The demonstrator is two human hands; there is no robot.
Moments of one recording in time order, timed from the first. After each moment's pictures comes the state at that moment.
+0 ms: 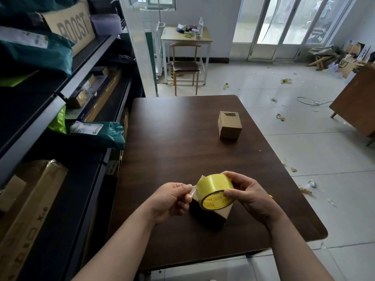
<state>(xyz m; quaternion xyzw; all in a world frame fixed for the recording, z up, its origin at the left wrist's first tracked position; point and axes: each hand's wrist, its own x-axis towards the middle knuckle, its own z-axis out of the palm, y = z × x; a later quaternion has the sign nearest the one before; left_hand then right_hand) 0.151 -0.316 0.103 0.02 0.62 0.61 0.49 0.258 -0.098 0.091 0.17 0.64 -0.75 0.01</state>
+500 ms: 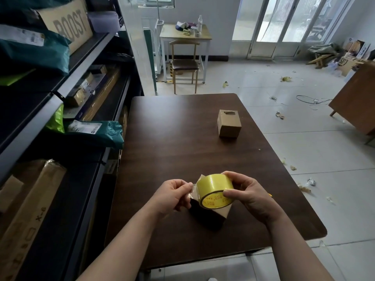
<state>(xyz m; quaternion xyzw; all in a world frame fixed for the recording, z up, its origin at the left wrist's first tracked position) 0.154 -0.311 0.097 0.09 0.70 0.59 0.39 0.259 -0.096 0.087 0.18 0.66 -0.73 0.00</state>
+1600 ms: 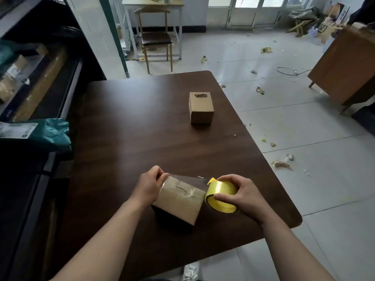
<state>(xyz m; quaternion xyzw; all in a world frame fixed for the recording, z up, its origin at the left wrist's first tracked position) 0.091 -0.204 0.002 0.19 0.89 0.37 0.19 0.272 0.010 0.027 0.28 0.80 -0.53 -0.01</state>
